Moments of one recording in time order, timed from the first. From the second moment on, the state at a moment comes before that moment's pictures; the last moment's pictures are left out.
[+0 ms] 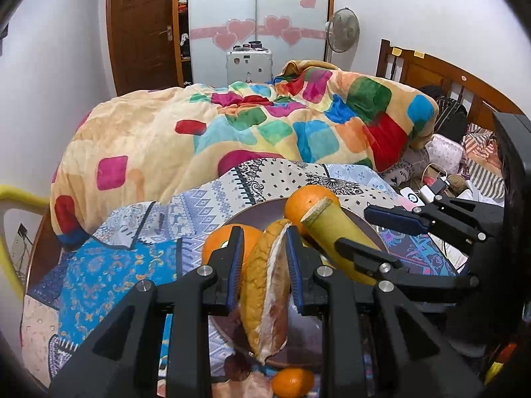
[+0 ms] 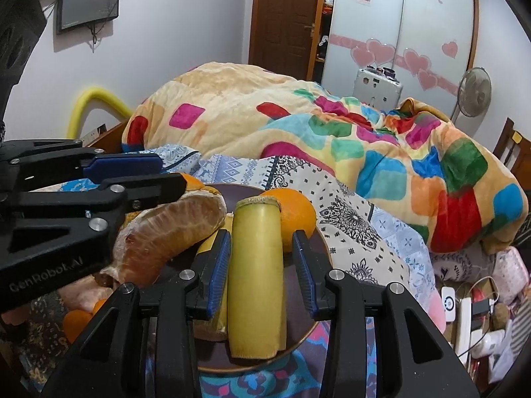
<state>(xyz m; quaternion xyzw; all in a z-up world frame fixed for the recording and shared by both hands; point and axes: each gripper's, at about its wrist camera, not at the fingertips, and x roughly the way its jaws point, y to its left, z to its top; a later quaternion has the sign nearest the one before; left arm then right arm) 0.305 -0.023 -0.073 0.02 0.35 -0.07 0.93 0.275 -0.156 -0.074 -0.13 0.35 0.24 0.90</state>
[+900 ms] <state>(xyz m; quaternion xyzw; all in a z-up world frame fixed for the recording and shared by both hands) 0.169 0.049 -0.074 0.02 0.37 -0.02 0.93 0.171 -0.136 -0.062 -0.11 0.33 0.29 0.89</state>
